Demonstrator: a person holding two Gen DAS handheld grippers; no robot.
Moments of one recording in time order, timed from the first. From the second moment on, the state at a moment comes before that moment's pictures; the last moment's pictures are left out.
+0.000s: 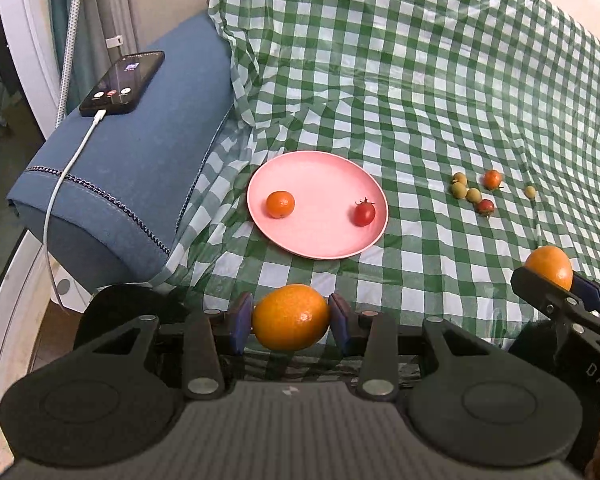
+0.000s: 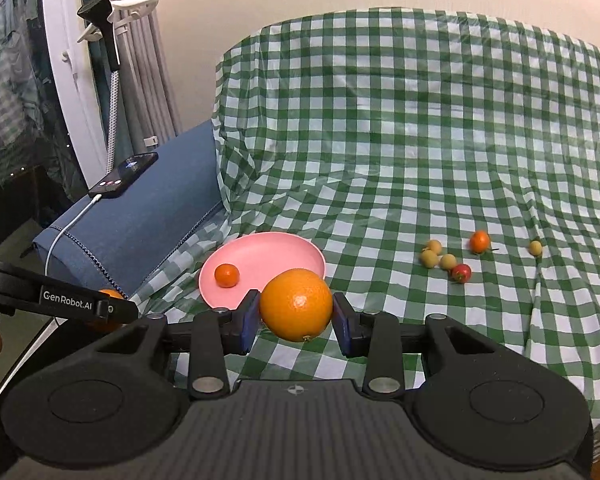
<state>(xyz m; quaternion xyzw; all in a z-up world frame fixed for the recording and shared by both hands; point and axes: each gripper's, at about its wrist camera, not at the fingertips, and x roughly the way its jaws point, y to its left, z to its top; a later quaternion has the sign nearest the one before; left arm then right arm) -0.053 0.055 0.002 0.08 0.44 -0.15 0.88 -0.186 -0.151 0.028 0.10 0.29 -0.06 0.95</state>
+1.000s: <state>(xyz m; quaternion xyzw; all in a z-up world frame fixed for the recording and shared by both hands) -0.017 0.058 -0.011 0.08 0.46 -0.15 0.87 -0.160 -0.156 0.016 0.08 0.32 -0.06 0.94</state>
